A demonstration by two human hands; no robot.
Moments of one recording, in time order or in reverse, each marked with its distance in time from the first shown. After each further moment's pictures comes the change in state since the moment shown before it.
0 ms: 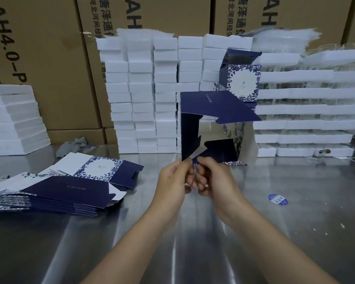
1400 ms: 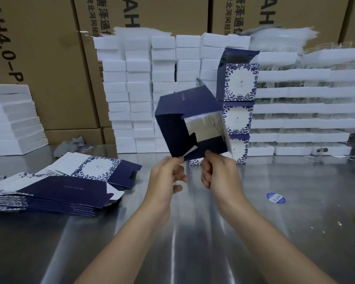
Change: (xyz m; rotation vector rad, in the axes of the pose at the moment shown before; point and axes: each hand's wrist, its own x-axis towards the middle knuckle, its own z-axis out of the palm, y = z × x) left_hand 0.006 0.006 -0.012 -0.060 0.081 -0.113; right_hand 0.004 -0.001 -0.003 0.003 0.113 -0.210
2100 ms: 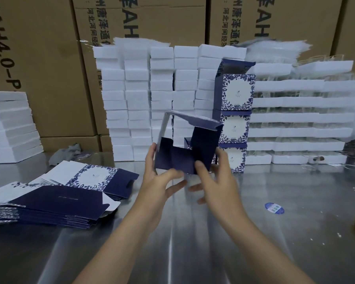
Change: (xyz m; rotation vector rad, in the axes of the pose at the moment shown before) left_hand 0.011 0.000 -0.014 -0.213 -0.101 0.120; right_hand -0.005 0.006 -0.003 -0.258 0.029 -0.196
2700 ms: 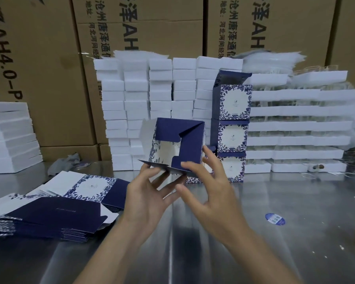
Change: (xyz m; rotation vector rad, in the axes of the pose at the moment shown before) left_hand 0.001 0.018 -0.012 -0.324 -0.107 -0.137; right_hand 0.002 -0.001 -0.010 -0.476 -0.090 -0.462
